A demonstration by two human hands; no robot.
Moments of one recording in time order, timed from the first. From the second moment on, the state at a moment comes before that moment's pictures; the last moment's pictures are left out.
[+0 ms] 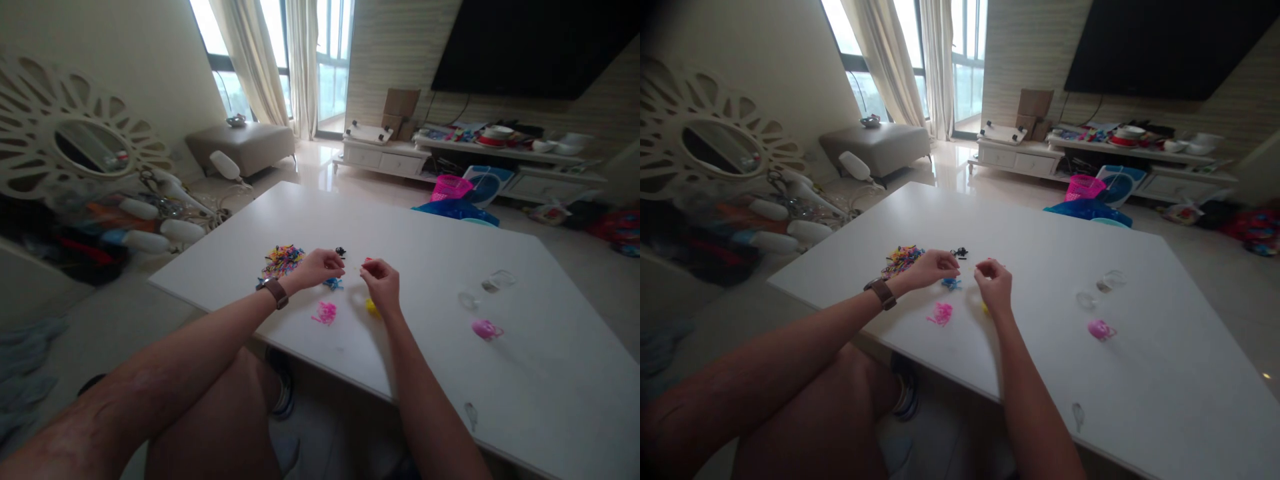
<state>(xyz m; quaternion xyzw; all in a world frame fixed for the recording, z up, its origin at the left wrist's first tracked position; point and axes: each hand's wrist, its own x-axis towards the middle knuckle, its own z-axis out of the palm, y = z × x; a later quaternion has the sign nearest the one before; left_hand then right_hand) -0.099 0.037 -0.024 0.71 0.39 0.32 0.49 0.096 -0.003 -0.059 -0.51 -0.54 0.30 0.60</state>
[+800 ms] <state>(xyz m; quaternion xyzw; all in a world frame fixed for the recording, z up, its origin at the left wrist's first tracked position) -0.120 0.069 -0.042 0.72 0.41 0.29 0.48 0.158 -0.065 -0.089 -0.62 -0.61 0.19 0.46</state>
